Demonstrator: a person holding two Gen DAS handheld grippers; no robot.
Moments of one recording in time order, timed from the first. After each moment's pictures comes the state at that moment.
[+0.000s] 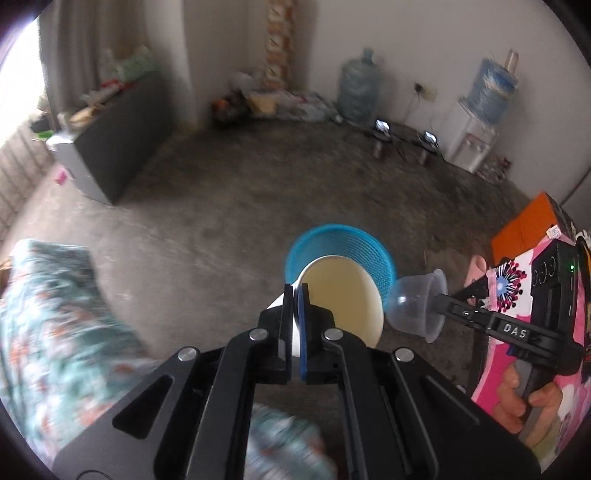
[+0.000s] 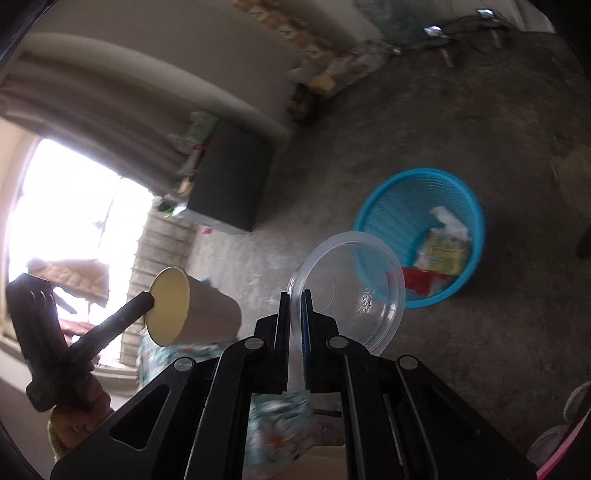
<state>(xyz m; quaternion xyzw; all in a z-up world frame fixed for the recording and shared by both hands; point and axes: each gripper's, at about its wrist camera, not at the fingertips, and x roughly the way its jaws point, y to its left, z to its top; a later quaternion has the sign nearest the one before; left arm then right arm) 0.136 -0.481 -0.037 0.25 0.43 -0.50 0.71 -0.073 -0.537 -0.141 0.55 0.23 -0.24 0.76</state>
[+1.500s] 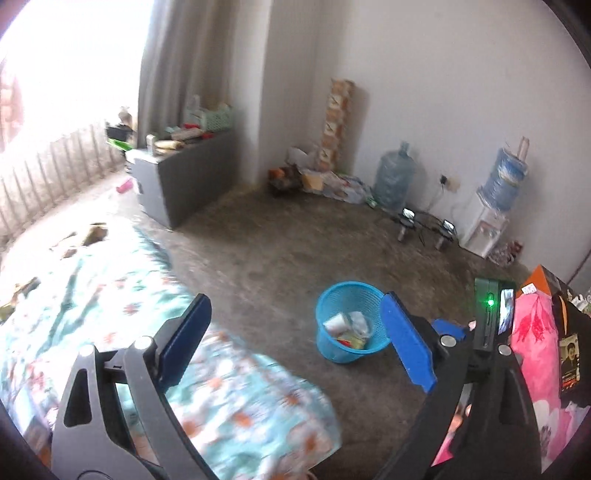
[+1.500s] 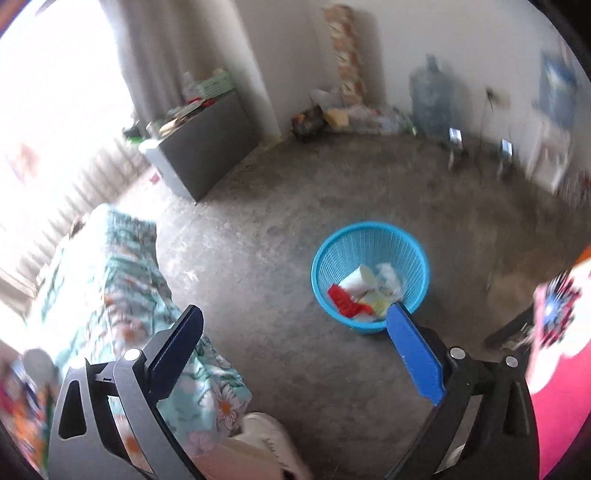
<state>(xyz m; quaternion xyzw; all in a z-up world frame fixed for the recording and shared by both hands) 0.097 -0.256 0.087 0.11 0.32 -0.44 0.83 -0.010 -0.424 -0.060 0.26 0.35 -0.34 0.83</state>
